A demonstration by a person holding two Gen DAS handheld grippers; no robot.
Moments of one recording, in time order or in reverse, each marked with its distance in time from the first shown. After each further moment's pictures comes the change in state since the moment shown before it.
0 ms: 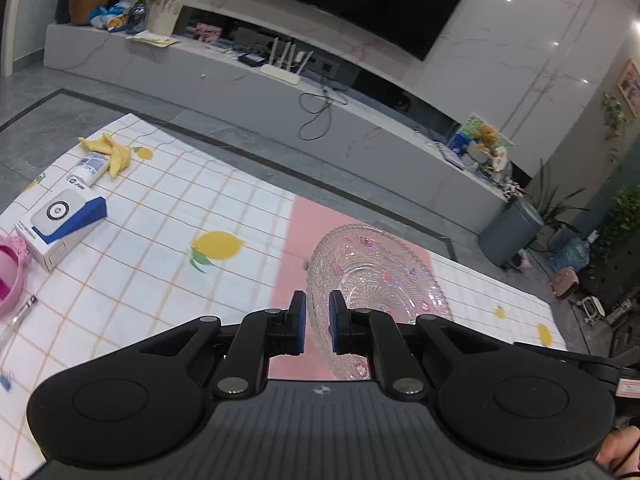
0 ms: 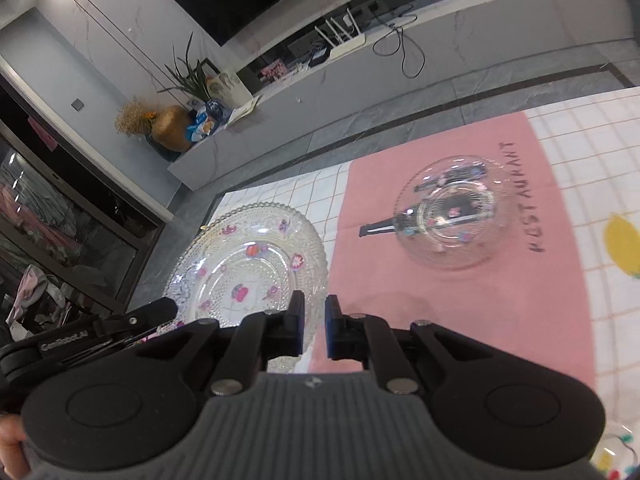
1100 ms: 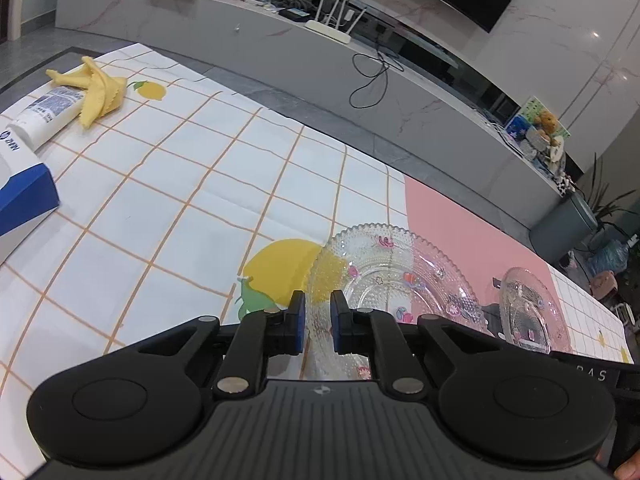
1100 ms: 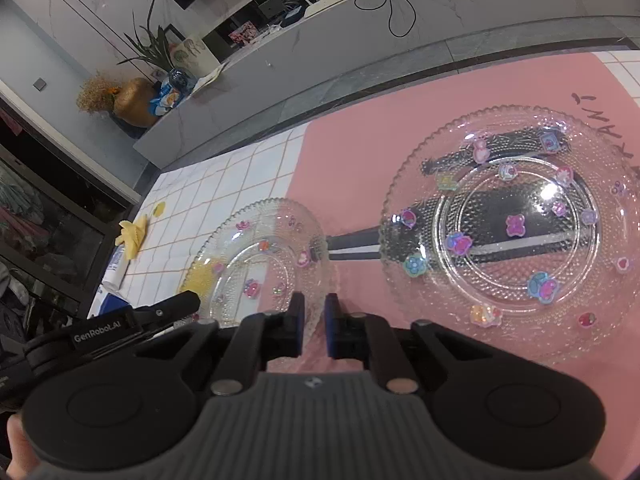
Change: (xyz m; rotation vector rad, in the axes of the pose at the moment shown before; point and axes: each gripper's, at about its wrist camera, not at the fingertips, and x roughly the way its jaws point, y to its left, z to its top) left arm 0.186 0.111 0.022 -0.066 0.091 0.077; right arm 0.209 -0.044 0.034 0.005 0.093 -0.062
